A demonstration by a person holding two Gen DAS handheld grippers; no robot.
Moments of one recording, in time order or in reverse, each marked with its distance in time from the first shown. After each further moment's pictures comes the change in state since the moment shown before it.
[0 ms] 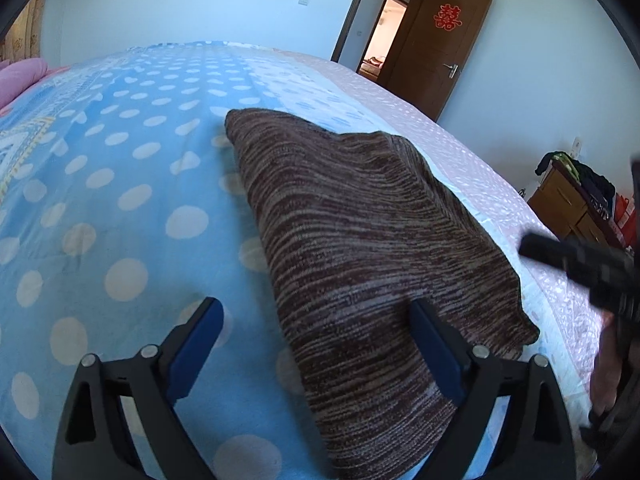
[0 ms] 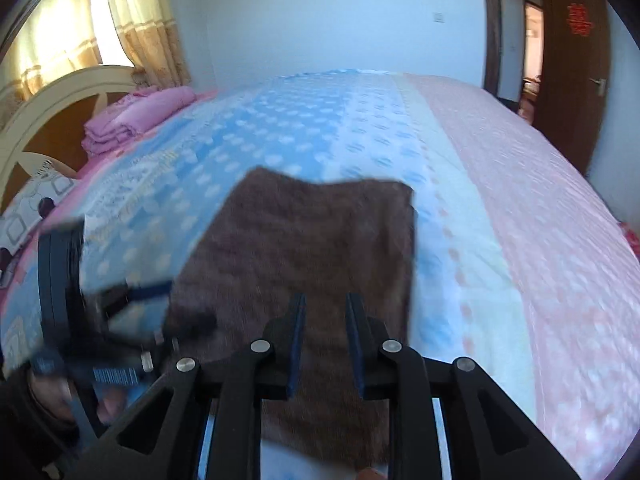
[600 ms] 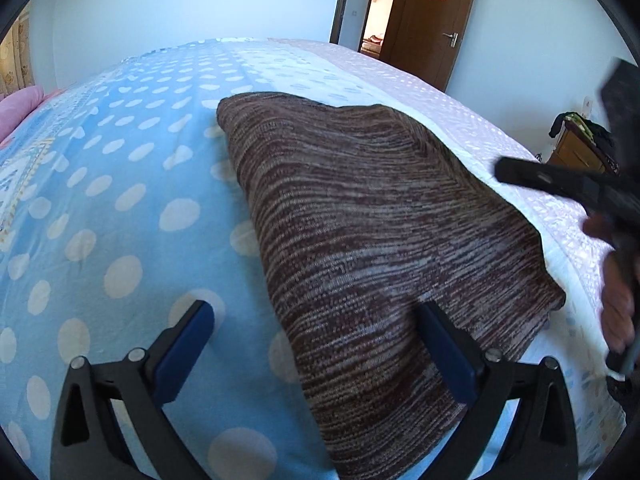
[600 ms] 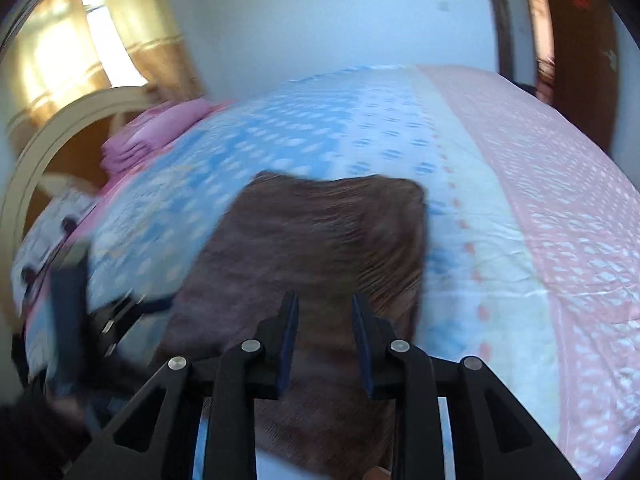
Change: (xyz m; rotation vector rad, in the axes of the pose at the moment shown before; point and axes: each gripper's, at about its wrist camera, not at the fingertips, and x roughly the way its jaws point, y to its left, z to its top) left arm 0.003 -0.020 -0.009 0.108 0.052 0.103; right arm -0.008 -0.019 -0.022 0.017 -0.016 0.115
